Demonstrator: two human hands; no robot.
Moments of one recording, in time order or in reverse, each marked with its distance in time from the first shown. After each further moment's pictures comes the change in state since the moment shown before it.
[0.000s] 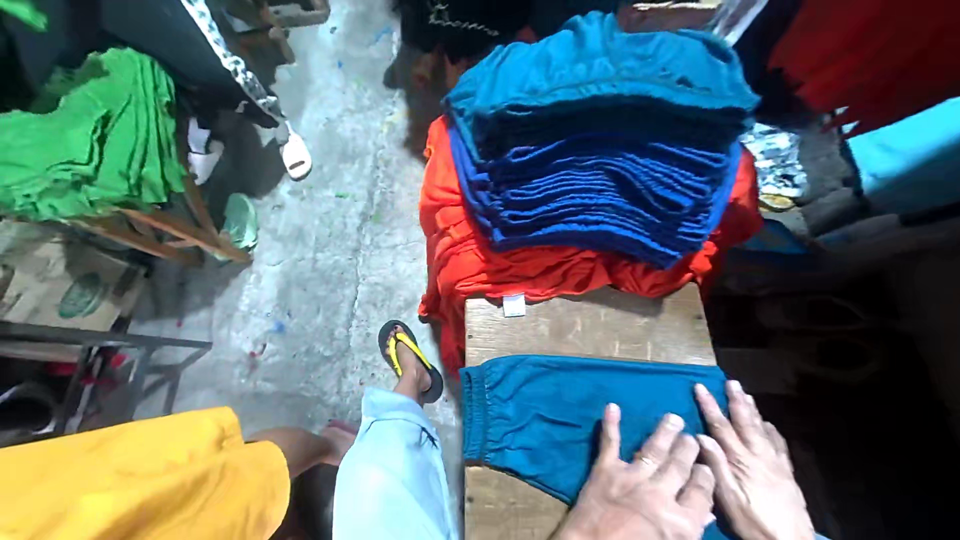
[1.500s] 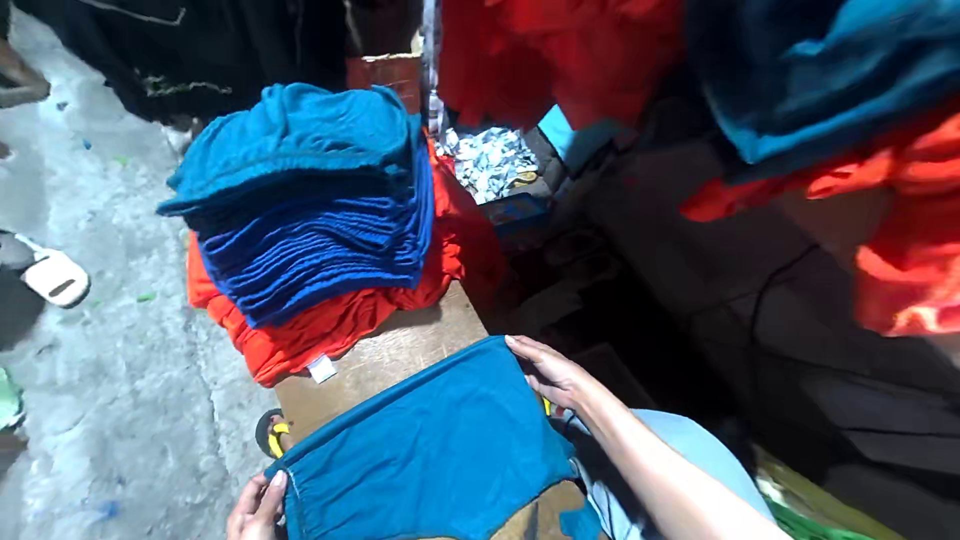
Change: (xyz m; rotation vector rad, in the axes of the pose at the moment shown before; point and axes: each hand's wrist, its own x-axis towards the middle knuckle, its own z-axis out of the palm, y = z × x) left_hand -0.054 -0.155 -0.099 -0.829 0.385 -1.182; right_hand 0.067 0.016 -0.040 1.314 -0.194 1.035
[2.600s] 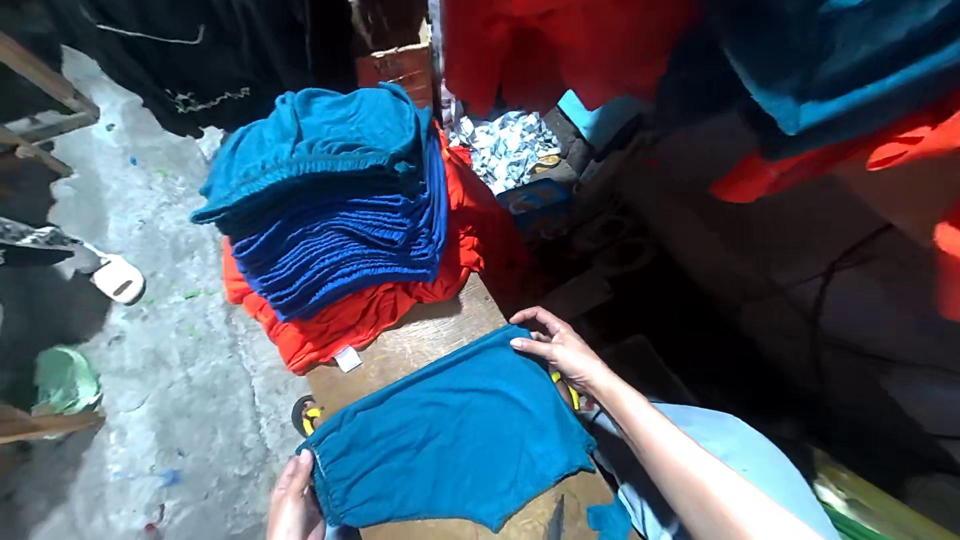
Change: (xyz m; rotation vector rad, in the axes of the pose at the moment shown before) left_hand -0.001 -0.003 0.001 -0.207 0.012 -0.073; right_hand 0.002 -0.004 0.013 -0.202 -0.091 -0.405
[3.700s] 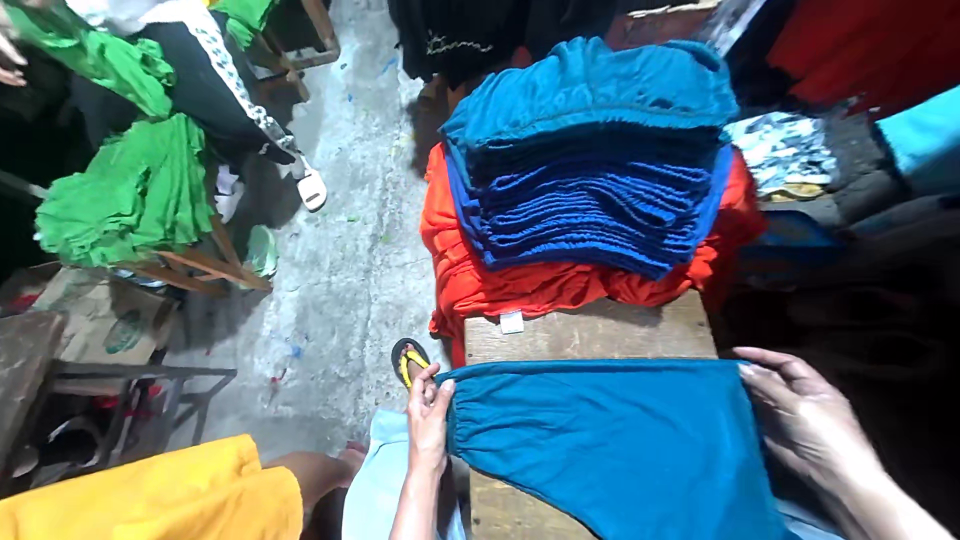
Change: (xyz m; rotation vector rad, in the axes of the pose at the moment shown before) left_hand 0.013 -0.016 0.011 -0.083 0.041 0.261; right_hand 0.017 0.019 -0.007 -0.001 0.223 -0.111
